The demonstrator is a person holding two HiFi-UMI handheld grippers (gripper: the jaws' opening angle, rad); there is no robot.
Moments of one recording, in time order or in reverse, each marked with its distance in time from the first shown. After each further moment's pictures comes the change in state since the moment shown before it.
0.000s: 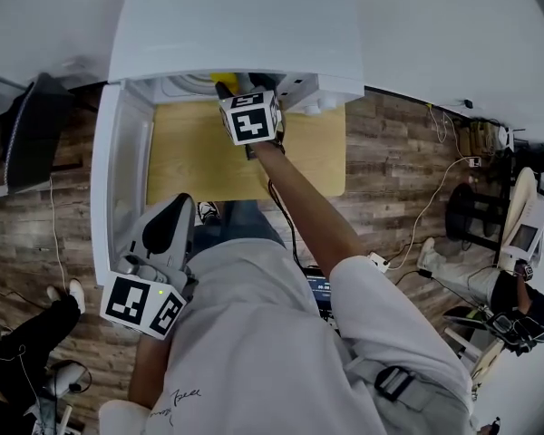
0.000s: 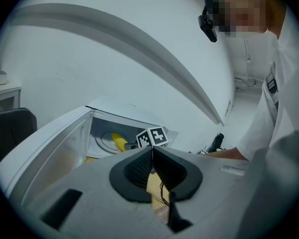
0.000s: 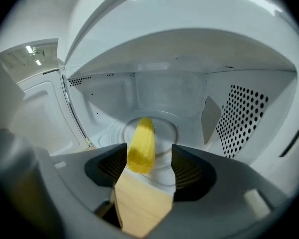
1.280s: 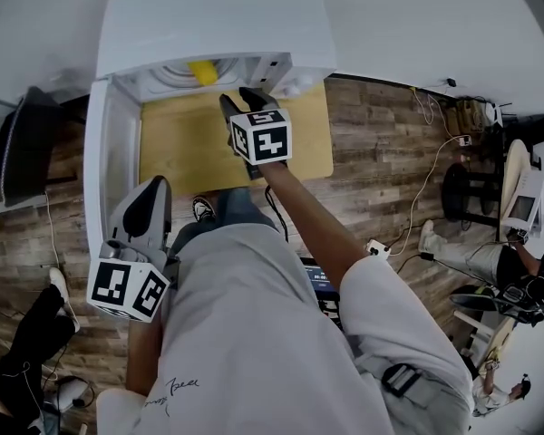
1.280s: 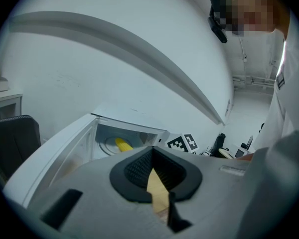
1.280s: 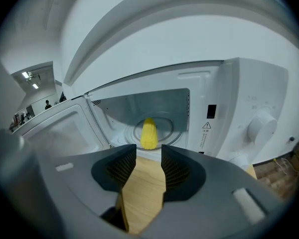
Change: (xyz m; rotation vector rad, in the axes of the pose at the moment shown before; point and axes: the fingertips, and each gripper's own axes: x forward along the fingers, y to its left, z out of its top) left arm -0.021 0.006 0.005 0.040 -0.048 0.011; right arm -0.095 0.007 -0.025 0.188 -0.062 0.063
